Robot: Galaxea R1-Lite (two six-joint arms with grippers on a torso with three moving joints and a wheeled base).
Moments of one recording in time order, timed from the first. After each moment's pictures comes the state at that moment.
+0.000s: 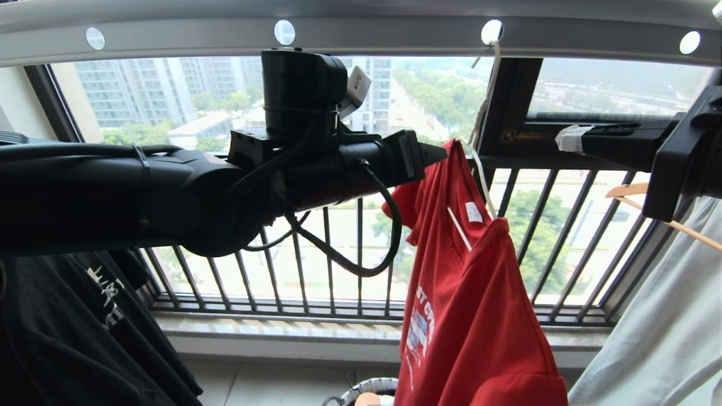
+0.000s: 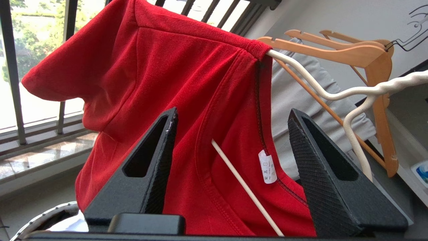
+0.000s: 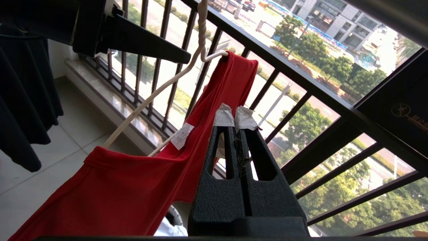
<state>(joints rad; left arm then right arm) -0.74 1.85 -1.50 -0.30 -0.16 -0.51 0.47 1.24 -1.16 0.01 0.06 -0.32</state>
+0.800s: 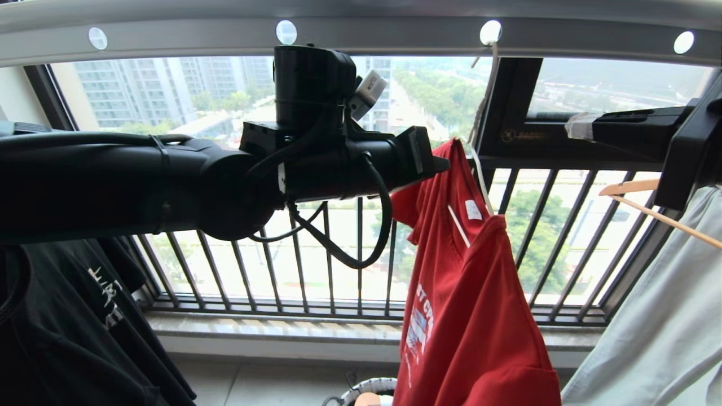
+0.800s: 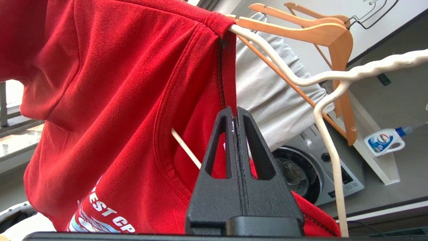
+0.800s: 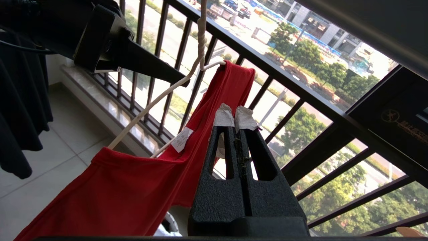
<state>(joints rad) -0.73 1.90 -1.60 -0.24 -0.36 -0.58 0.46 1.23 -1.18 0.01 0.06 -0.33</state>
